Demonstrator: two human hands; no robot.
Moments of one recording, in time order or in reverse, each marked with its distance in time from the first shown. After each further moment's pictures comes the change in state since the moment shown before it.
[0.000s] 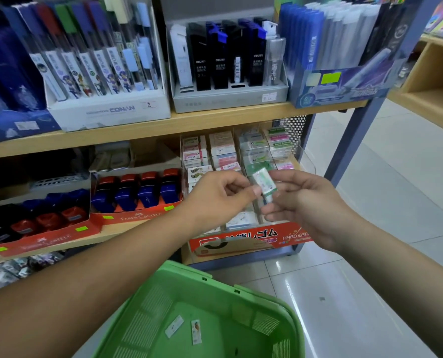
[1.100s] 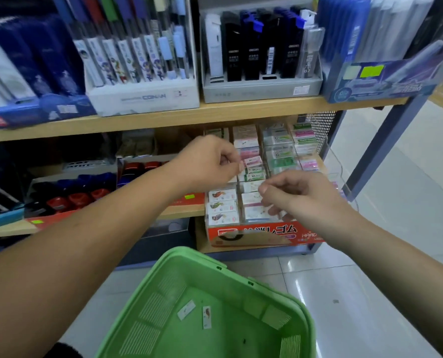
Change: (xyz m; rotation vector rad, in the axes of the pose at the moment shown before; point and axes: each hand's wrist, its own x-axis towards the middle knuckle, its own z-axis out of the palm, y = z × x) left_hand 0.010 0.014 -0.066 0.489 0.011 0.007; right_hand -0.009 -0.007 0.034 -0.479 -0.116 -0.192
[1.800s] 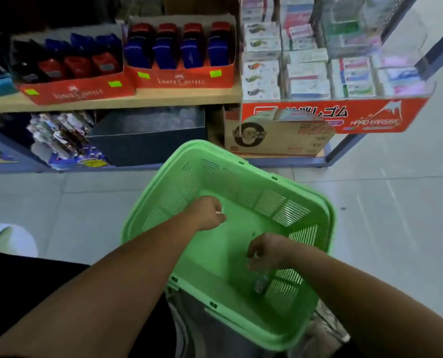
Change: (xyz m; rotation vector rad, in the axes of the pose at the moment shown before) left_hand -0.203 -0.173 0.257 -0.035 -0.529 -0.563; right_hand -0.110 0.249 0.155 -0.832 -0.915 0.454
